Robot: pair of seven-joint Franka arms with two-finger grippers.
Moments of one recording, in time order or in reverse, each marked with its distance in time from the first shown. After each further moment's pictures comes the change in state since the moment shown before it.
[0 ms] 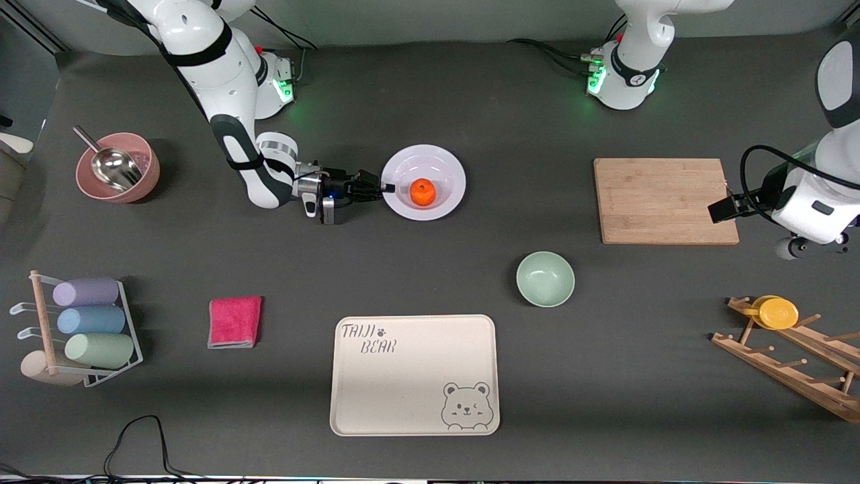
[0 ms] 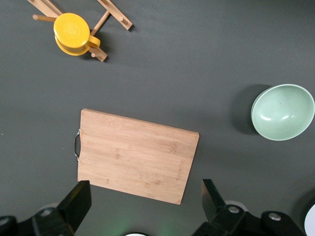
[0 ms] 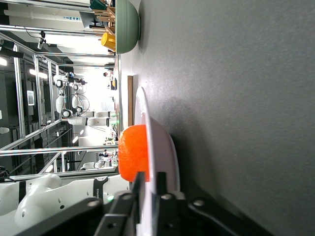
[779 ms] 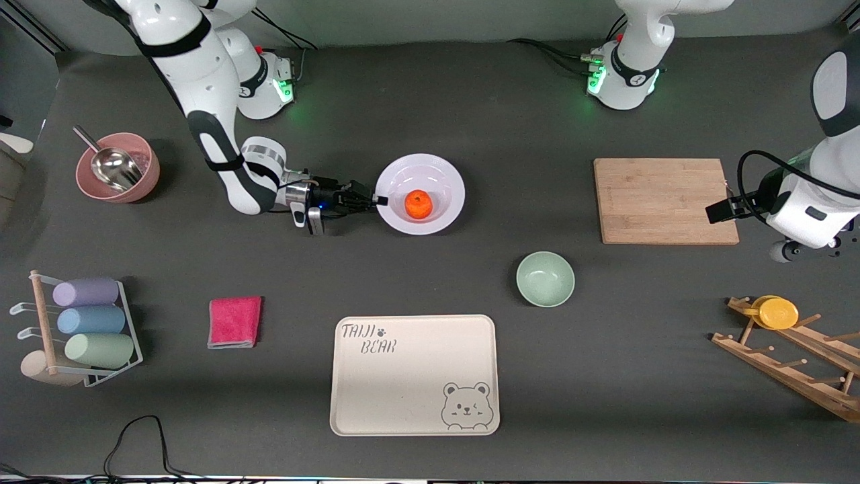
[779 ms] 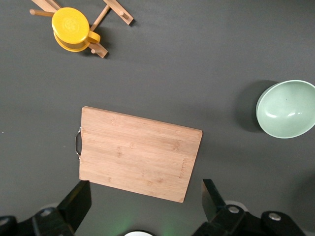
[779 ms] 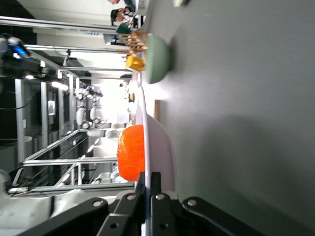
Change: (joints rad) left arm 0.000 0.008 0.003 -0.003 0.005 -0.003 0.004; right arm -0.087 -0.124 -0.001 0.037 -0.089 -0.024 0.141
